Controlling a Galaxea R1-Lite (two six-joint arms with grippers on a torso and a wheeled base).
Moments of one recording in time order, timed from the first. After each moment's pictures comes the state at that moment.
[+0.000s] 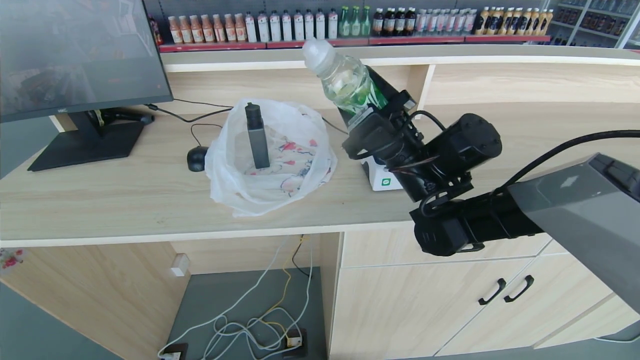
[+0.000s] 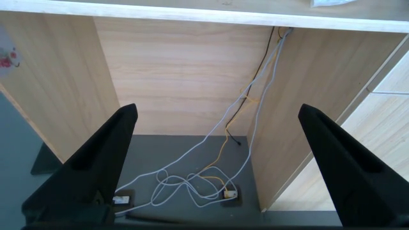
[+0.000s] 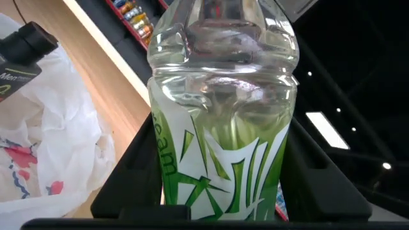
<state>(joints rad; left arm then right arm) 0.00 0.00 0.00 0.00 0.00 0.00 0.56 2.20 -1.41 -1.52 0.11 -1.06</state>
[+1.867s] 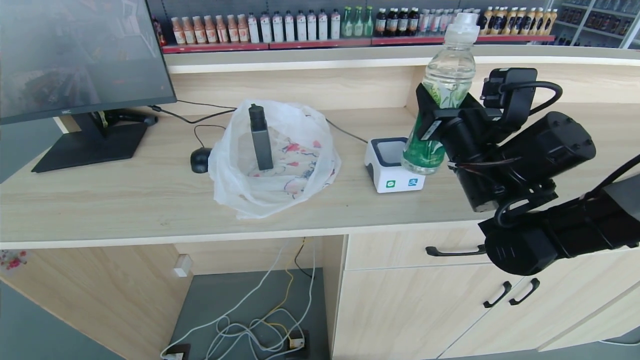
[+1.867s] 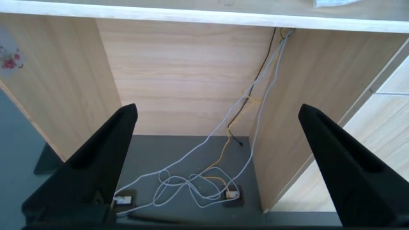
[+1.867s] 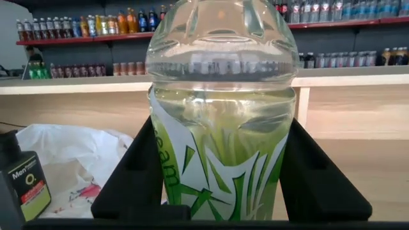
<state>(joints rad) 0.00 0.00 0.00 0.00 0.00 0.00 0.44 1.98 -1.05 -1.57 -0.23 -0.15</state>
